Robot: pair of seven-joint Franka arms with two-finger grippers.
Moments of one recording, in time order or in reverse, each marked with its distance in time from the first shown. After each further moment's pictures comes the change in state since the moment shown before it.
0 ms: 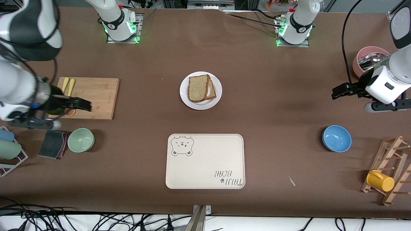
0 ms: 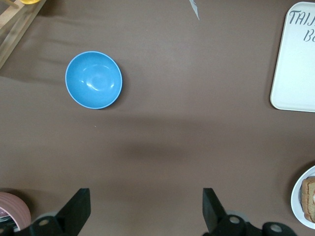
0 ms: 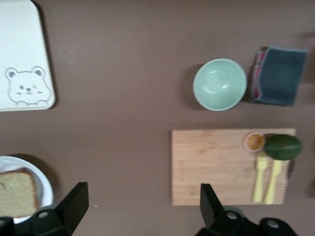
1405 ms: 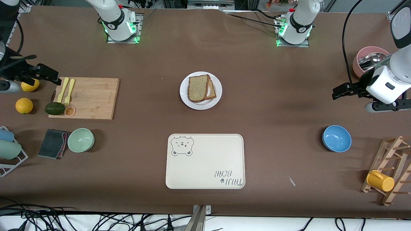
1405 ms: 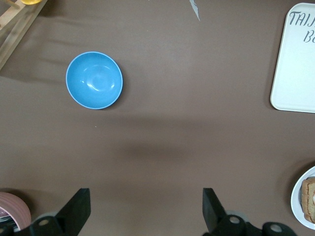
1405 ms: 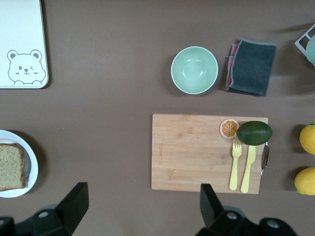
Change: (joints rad) left arm 0.002 0.000 0.000 0.002 0.000 0.000 0.000; right arm -0.083 -0.327 0.005 -0.330 -0.011 0.086 -0.110
